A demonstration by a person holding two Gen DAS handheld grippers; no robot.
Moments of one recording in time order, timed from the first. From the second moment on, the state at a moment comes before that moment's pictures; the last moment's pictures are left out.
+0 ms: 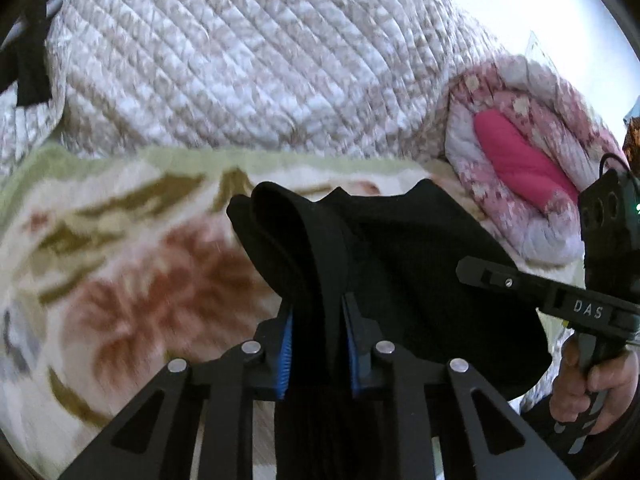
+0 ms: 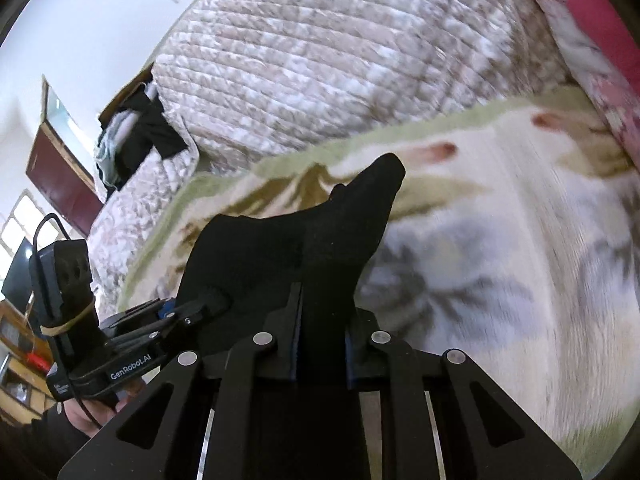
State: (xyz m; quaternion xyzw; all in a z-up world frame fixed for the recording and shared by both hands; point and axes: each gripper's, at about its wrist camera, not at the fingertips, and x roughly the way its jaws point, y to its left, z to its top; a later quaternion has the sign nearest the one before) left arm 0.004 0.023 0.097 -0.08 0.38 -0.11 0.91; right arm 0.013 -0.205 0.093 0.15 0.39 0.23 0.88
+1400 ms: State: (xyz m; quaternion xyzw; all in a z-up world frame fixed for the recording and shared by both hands) left arm 0.019 0.016 0.052 -0.02 0.40 -0.04 0.91; right arm 0.034 -0.156 0.041 -0.04 0.42 0.15 0.89
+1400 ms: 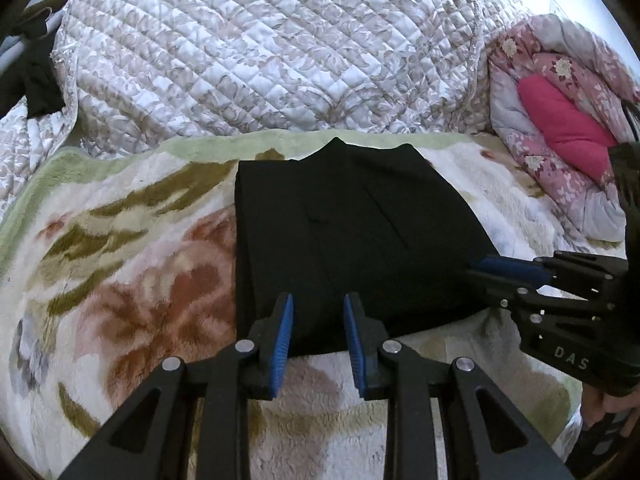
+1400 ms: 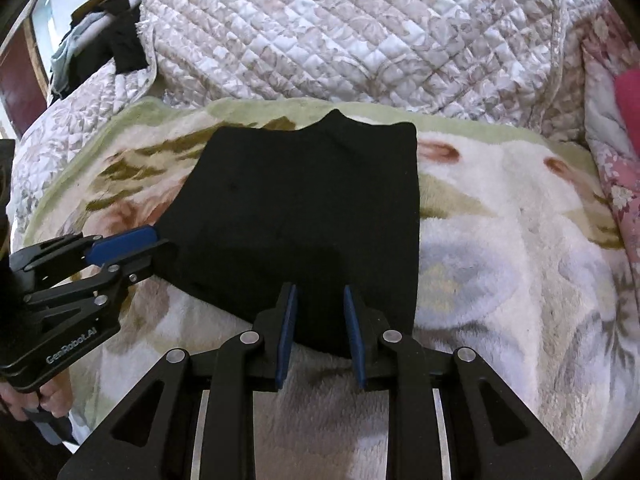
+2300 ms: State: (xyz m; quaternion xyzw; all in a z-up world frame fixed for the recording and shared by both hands) left arm 0.007 0.022 0.059 -0.03 0.40 -0.04 0.91; right arm 0.029 -0.177 0.055 0.01 0.41 0.15 0.90
